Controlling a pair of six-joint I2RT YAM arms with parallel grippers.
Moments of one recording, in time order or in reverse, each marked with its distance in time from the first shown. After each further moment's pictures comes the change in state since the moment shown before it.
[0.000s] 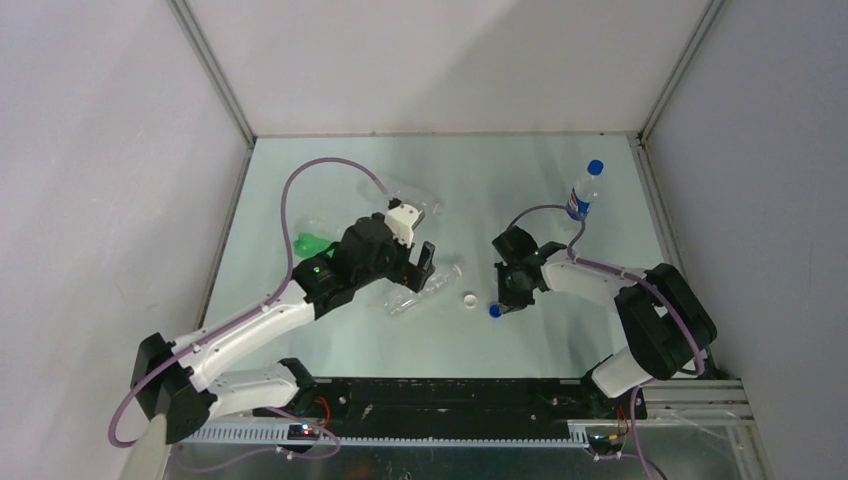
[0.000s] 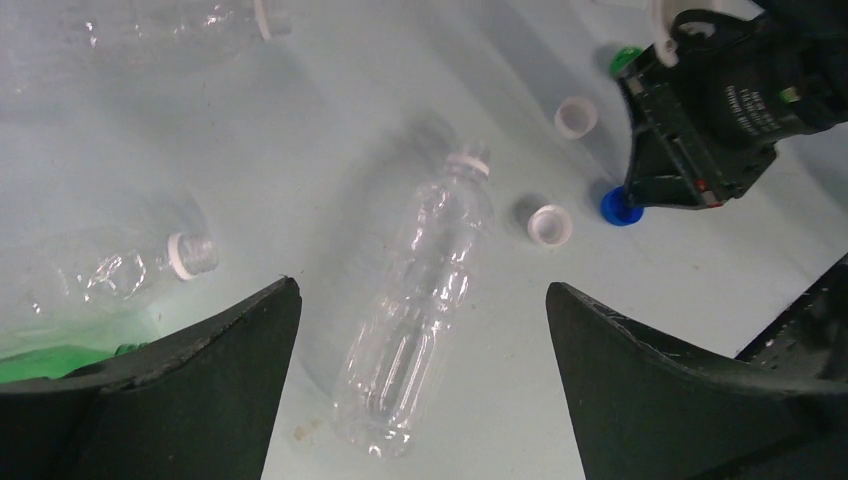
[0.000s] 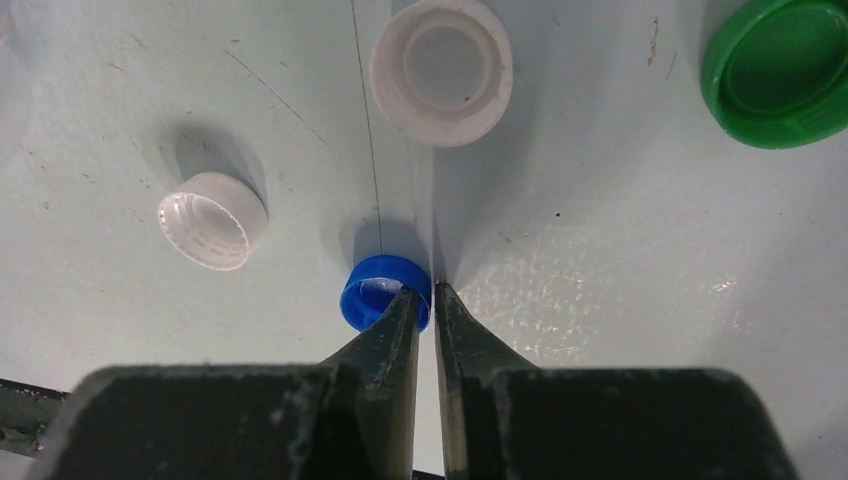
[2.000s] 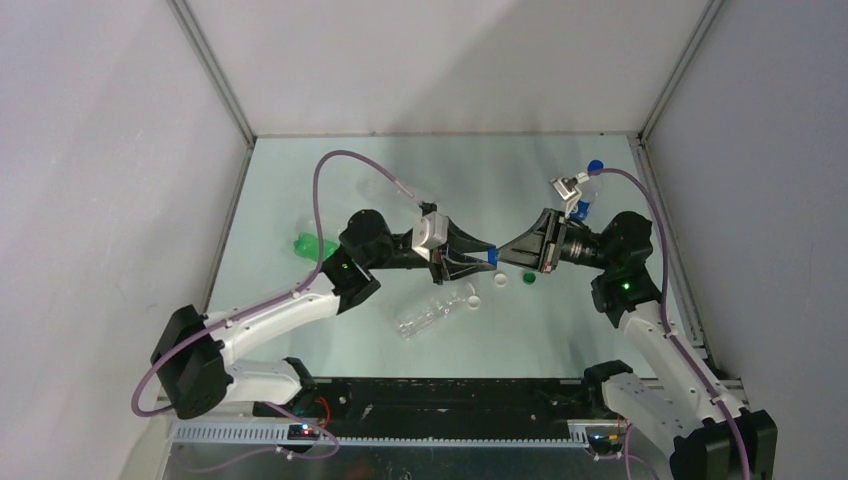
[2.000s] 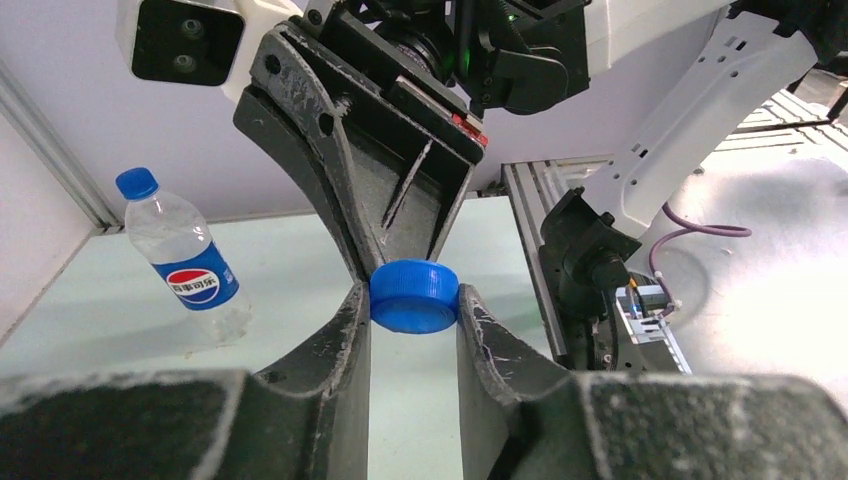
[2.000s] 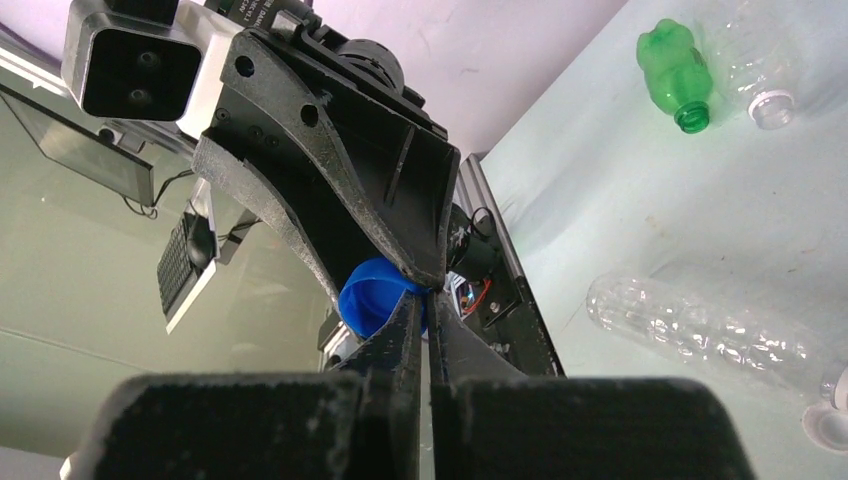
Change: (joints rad) left arm -0.070 0.146 0.006 0.887 0.834 0.129; right arm -0.344 -0.650 -0.149 0.915 -1.043 0.395
